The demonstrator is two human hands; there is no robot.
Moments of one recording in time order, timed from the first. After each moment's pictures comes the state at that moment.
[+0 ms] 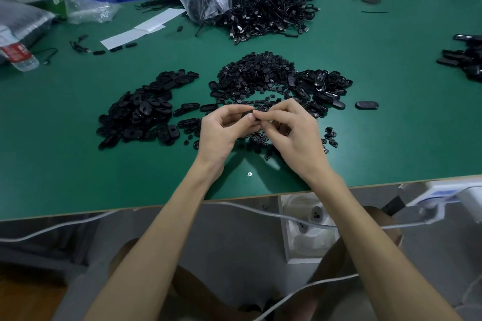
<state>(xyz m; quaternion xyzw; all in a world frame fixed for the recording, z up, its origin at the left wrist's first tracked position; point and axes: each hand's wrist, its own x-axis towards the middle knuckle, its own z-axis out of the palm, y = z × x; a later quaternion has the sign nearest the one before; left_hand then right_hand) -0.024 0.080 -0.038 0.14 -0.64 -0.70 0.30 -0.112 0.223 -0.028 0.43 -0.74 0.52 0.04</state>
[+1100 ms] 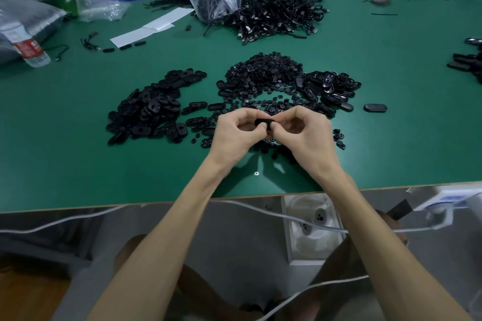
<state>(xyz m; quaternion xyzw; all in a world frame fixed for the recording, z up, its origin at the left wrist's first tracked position) -0.026 0.085 -0.036 0.14 -0.72 -0.61 0.28 -0.114 0.226 -0.024 0.34 -0.74 0.58 -0.04</state>
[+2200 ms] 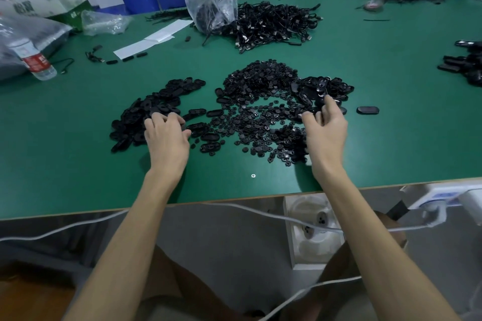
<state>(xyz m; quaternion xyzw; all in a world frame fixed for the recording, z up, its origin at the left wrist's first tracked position) 0.029 0.013 -0.021 0.43 -0.87 -0.08 0.21 -0.133 0.229 -0.032 0.11 -0.68 0.72 -0.05</state>
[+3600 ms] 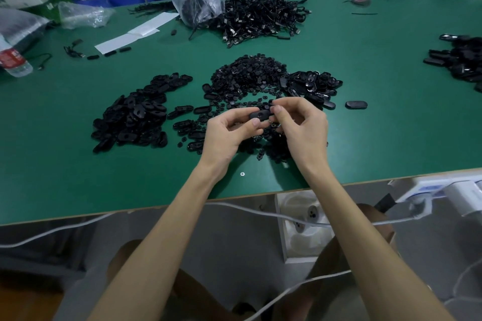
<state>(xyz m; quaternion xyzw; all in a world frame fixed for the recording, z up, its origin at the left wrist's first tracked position) -0.034 0.097 -0.035 0.12 -0.64 -0.71 0.27 -0.123 0.231 -0.028 0.25 -0.70 0.66 0.00</state>
